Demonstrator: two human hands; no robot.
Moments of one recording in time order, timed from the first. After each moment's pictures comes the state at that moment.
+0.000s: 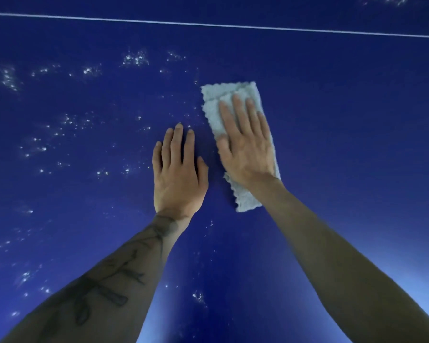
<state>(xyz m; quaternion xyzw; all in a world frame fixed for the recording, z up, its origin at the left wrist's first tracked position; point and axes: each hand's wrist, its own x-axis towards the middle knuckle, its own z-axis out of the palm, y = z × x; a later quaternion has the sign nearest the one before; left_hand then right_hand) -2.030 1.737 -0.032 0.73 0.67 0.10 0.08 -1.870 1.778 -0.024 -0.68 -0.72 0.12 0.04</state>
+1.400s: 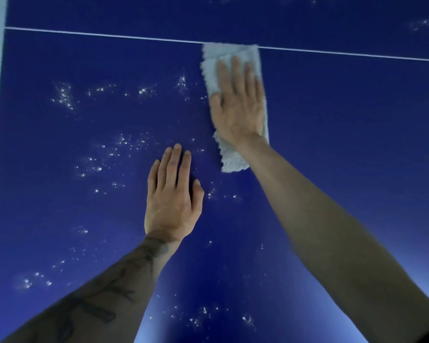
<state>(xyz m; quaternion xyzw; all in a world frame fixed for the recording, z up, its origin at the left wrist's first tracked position) -2.150 1.756 -0.040 0.75 0.65 0.10 0.07 -1.989 1.913 -0.014 -0.71 -0.69 0.14 0.03</state>
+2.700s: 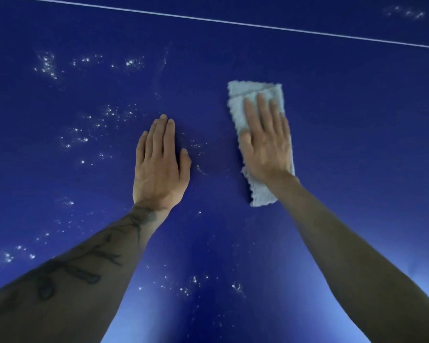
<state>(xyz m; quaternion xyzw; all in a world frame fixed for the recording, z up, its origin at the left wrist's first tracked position) -2.152 1.752 -0.035 0.73 0.66 0.12 0.12 -1.923 1.778 -0.015 -0.71 -0.69 0.13 0.00</state>
